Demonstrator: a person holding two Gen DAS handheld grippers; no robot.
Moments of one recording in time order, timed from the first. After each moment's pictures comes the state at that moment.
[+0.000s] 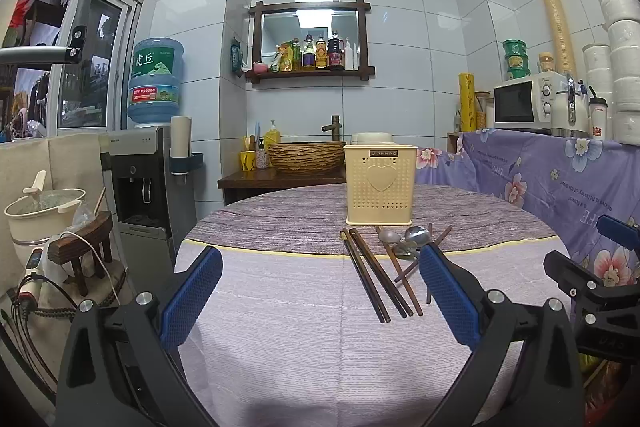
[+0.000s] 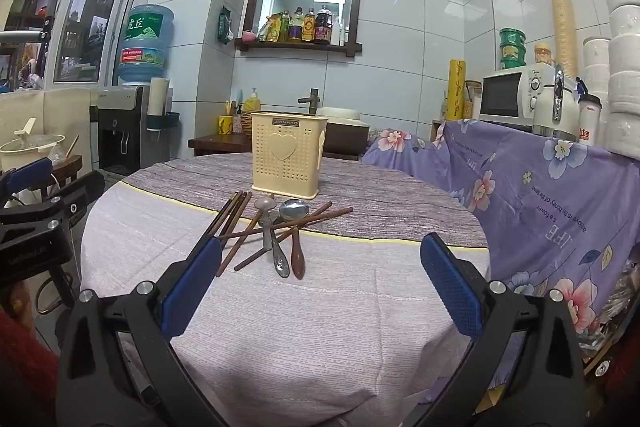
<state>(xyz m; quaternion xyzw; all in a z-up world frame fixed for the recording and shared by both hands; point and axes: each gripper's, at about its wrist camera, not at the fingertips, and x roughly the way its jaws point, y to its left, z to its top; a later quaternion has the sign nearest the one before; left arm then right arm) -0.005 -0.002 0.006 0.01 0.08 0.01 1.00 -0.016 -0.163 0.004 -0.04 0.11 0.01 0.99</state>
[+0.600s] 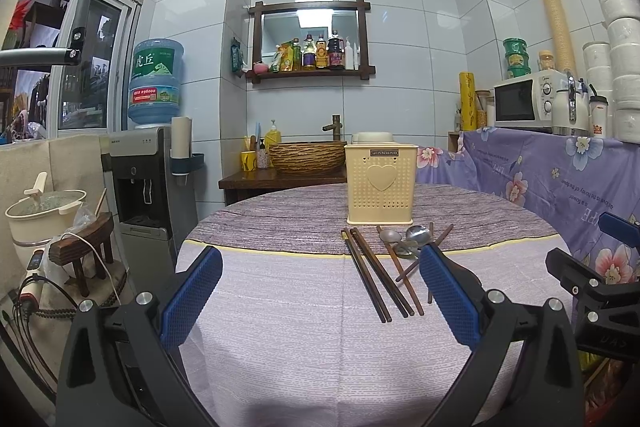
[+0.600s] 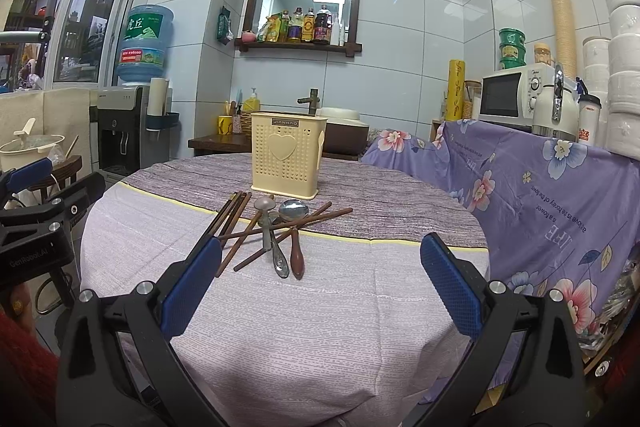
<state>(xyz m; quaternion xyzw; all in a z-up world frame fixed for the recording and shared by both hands) -0.004 -0.002 0.005 0.02 0.08 0.01 1.00 -0.014 -0.162 0.003 -0.04 0.11 0.01 0.99</state>
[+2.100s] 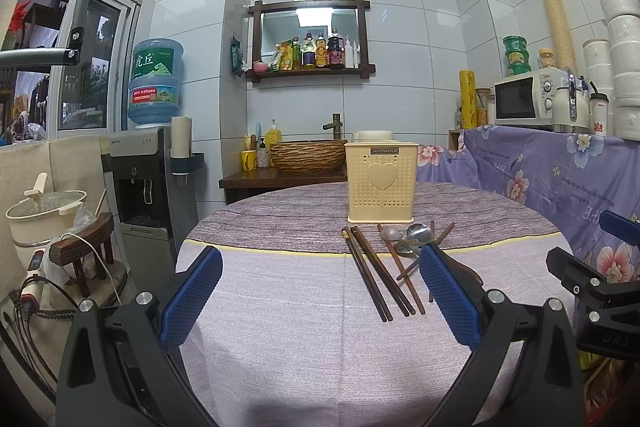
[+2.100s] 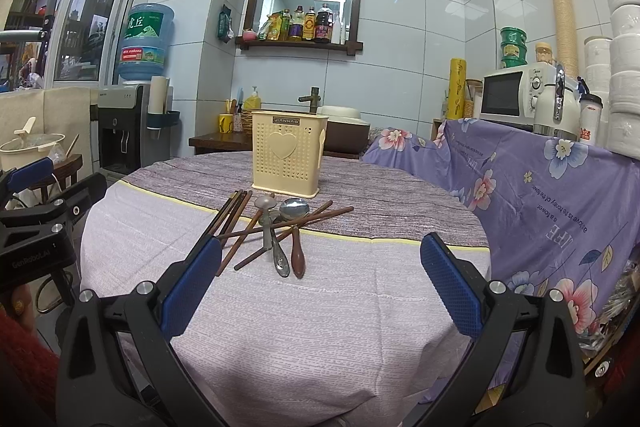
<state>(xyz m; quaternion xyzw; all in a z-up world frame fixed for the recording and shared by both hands) -0.006 -0.002 0.004 0.02 0.08 0.00 1.00 -0.013 -0.162 0.002 -0.04 0.11 0.01 0.99</state>
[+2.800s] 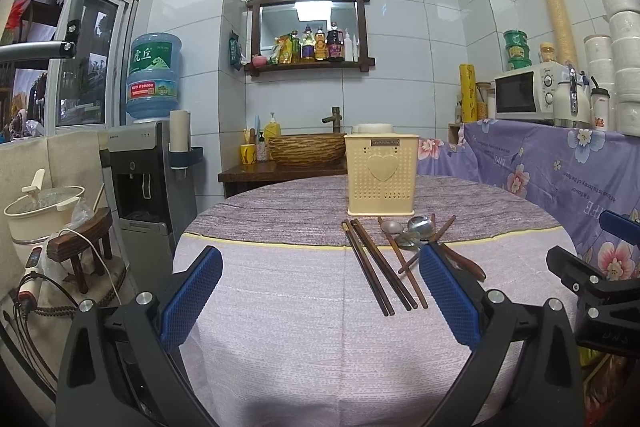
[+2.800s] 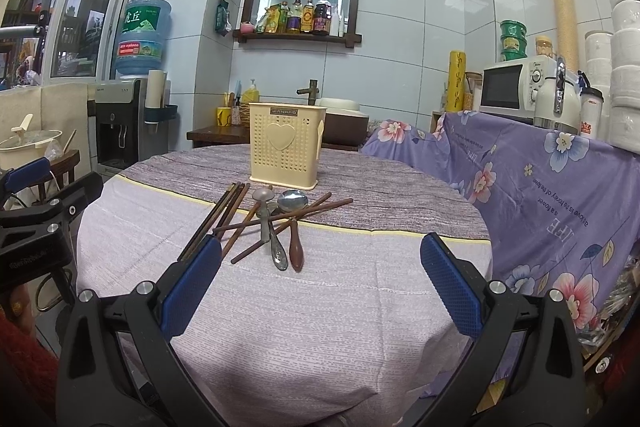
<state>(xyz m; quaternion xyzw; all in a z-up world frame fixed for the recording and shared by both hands) 0.001 0.007 -0.009 0.02 0.10 0.00 1.00 -0.002 -0.160 -0.008 -0.03 0.13 0.00 0.99</state>
